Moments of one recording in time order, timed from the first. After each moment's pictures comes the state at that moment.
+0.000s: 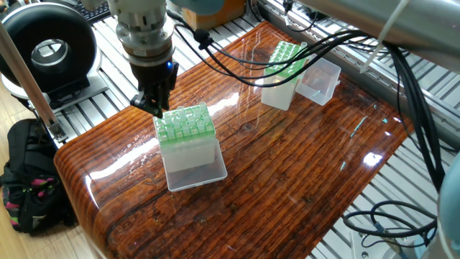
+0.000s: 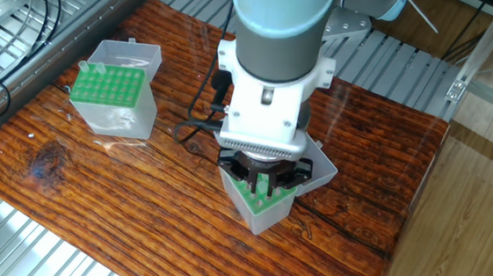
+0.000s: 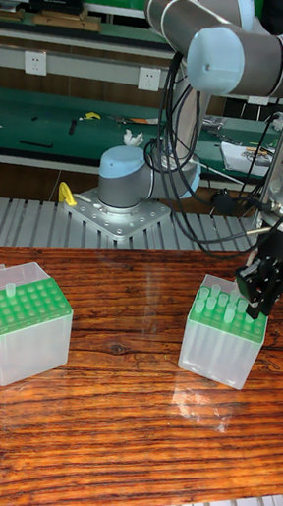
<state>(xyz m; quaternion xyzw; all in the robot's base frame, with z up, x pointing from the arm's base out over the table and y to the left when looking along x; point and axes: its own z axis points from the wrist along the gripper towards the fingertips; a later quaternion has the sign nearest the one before) 0.562 0.198 0.154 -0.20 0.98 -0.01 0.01</state>
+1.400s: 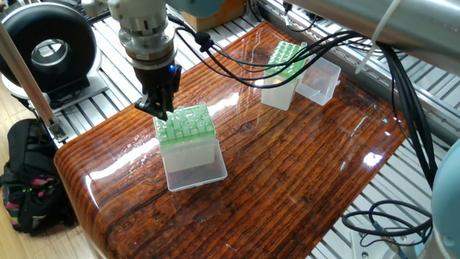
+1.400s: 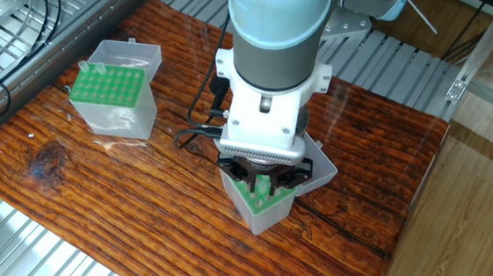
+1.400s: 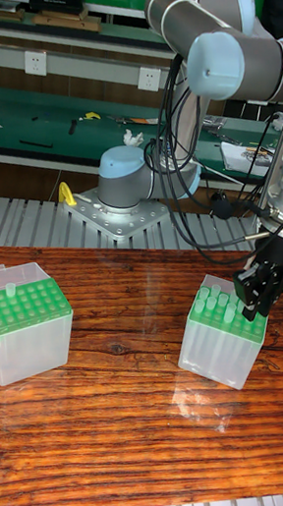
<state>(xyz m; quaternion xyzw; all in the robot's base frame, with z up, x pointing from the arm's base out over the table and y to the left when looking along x) 0.559 0.198 0.149 -0.21 0.98 -0.01 0.00</state>
